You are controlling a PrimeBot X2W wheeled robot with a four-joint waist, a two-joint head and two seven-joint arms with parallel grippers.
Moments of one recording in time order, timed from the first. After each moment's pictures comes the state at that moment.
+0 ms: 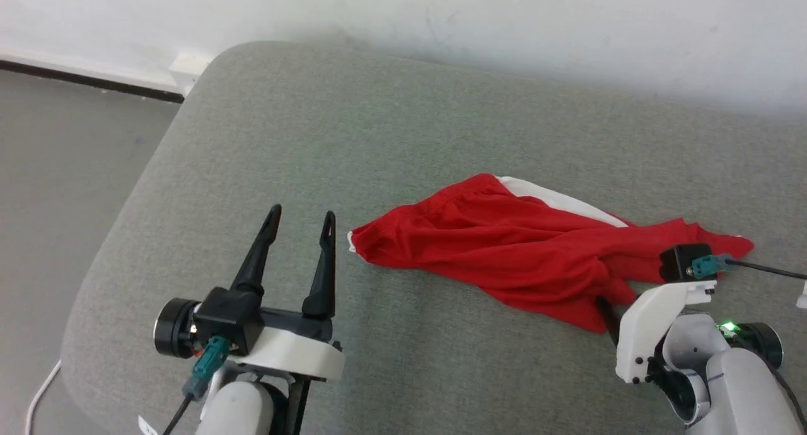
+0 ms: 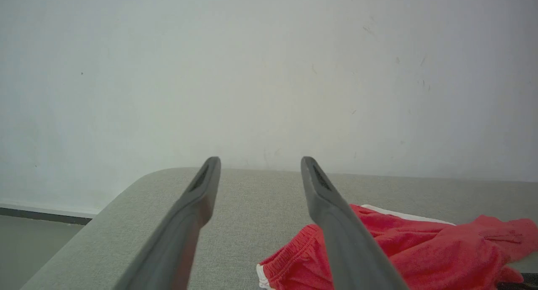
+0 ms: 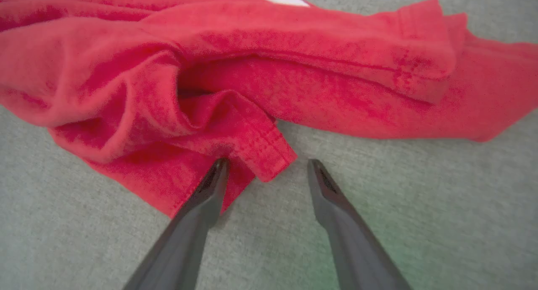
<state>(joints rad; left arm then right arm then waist) -0.13 0.11 -0.23 0.02 -0.16 0.05 -0.26 -0.21 -0.06 -0.06 0.33 0.15 0.13 0.51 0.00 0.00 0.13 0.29</state>
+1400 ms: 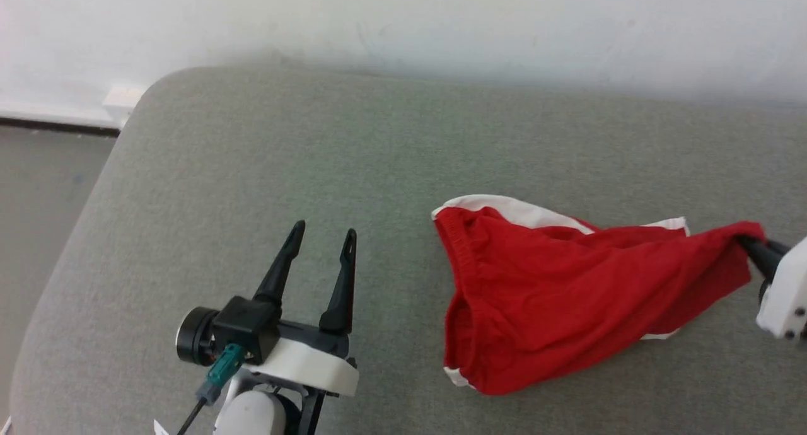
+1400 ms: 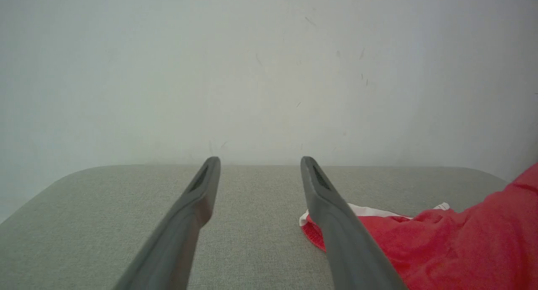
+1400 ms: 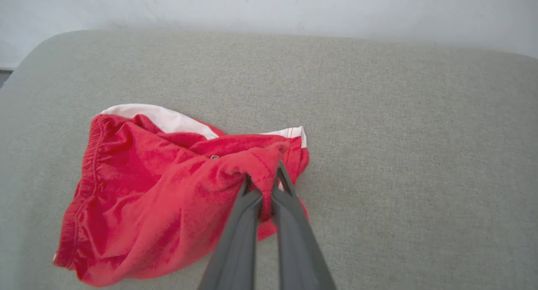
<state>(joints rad) -0.10 0.05 -0.21 0.05 -0.14 -0.03 -0.26 -0.16 -0.27 -0.23 -0.18 0.44 0.13 0.86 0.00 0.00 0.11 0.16</state>
